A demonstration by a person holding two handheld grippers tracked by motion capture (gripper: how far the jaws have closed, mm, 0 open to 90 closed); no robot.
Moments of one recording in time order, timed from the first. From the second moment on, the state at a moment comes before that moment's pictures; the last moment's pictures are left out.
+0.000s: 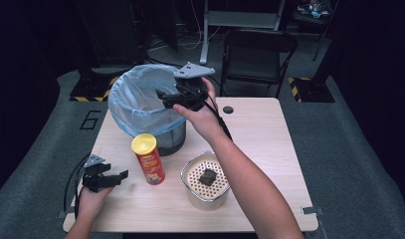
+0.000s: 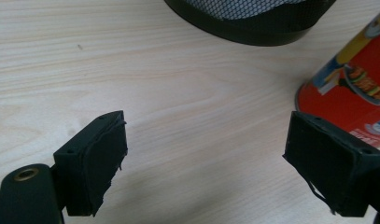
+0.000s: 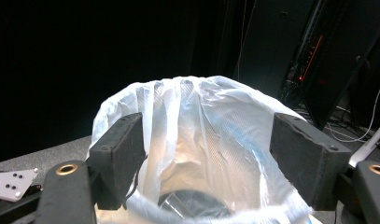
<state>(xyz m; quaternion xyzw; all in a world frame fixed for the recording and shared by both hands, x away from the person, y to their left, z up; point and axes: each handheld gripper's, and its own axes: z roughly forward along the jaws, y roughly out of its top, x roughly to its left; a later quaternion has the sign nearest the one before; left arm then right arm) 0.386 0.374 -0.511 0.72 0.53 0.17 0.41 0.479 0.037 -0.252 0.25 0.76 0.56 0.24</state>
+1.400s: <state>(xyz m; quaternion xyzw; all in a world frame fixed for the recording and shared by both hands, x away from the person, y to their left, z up) 0.358 0.340 -0.469 0.76 0.44 0.18 0.44 0.409 -0.146 -0.343 0.34 0.74 0.50 0.30</state>
